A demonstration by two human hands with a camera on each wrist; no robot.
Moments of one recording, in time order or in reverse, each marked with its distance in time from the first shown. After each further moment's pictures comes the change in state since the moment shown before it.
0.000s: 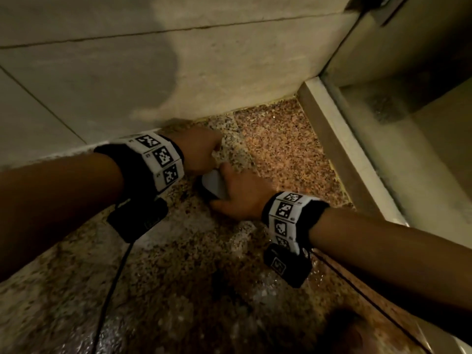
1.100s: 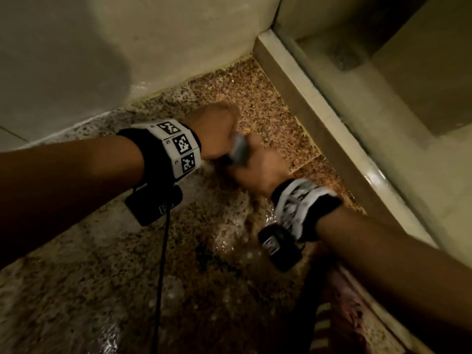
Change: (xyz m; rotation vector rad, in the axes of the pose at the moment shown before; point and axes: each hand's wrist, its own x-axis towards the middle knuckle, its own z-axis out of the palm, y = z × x) left_hand 0.017 0.085 0.022 -0.039 0.121 0.240; right_hand -0.059 0.052 0.017 0.288 0.274 0.429
